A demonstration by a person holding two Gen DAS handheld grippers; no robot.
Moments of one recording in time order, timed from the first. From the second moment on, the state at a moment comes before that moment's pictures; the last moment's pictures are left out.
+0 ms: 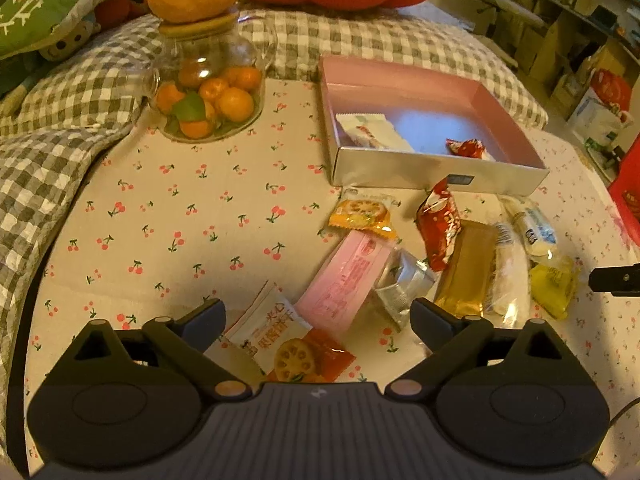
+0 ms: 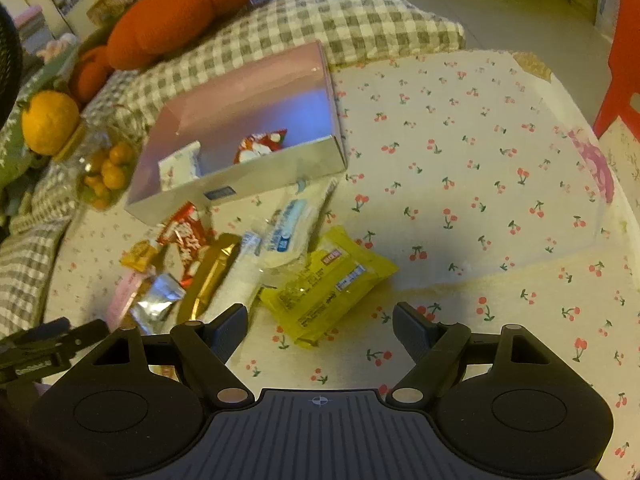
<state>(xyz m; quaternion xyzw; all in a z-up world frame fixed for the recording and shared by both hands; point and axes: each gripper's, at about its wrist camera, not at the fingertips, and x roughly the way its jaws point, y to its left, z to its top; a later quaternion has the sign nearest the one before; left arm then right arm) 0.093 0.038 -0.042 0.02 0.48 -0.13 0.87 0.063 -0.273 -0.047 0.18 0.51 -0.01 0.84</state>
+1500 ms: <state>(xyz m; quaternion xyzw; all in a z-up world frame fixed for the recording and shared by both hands) 0.103 0.016 -0.069 0.09 0.51 -0.17 0.84 0.075 -0.260 -0.091 0.10 0.52 -0.07 0.85</state>
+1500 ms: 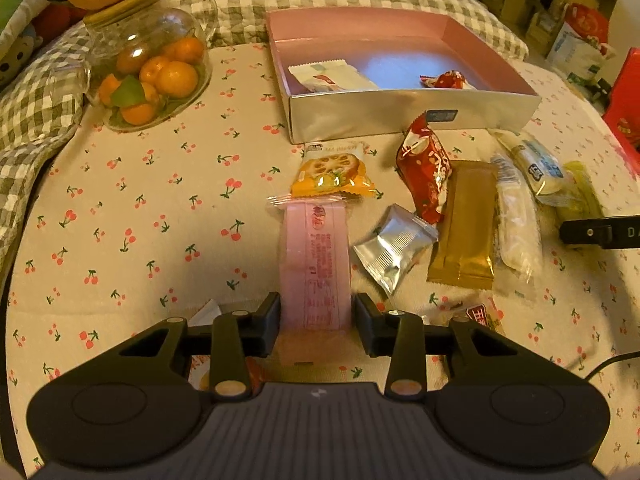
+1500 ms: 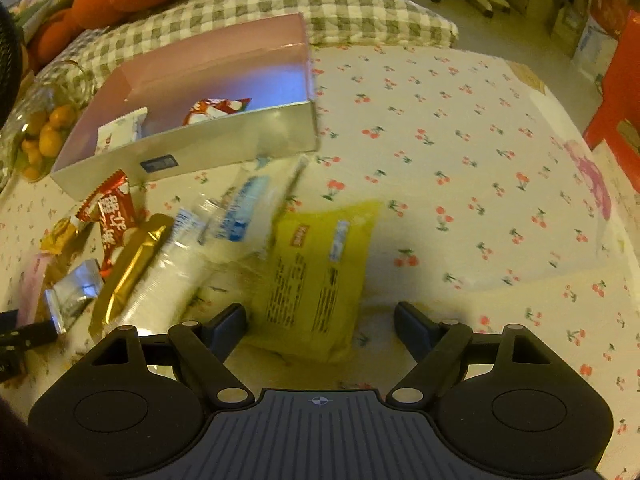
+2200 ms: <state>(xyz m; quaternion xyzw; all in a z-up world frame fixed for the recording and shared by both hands) 0.111 0.038 -0.062 0.01 0.51 -0.17 0.84 0.067 -0.310 -0.080 0.22 0.52 -0.06 0.82</state>
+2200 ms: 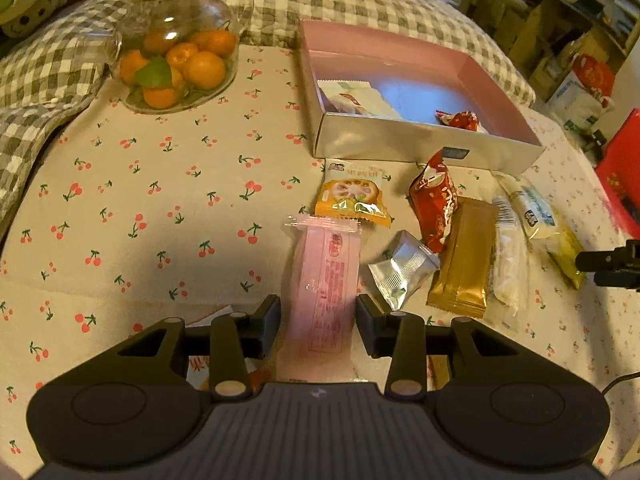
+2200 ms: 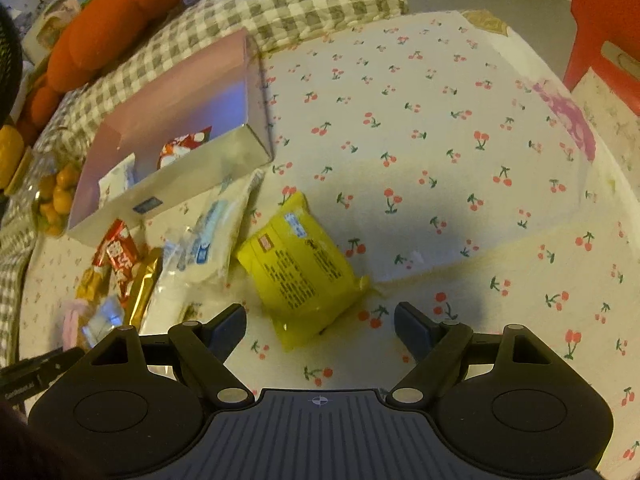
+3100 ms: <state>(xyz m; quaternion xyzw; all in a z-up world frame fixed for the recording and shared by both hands) 0.115 0.031 -0.066 0.04 0.52 -0.12 0.84 0.085 -0.264 -0.091 0.05 0.50 -0.04 0.87</state>
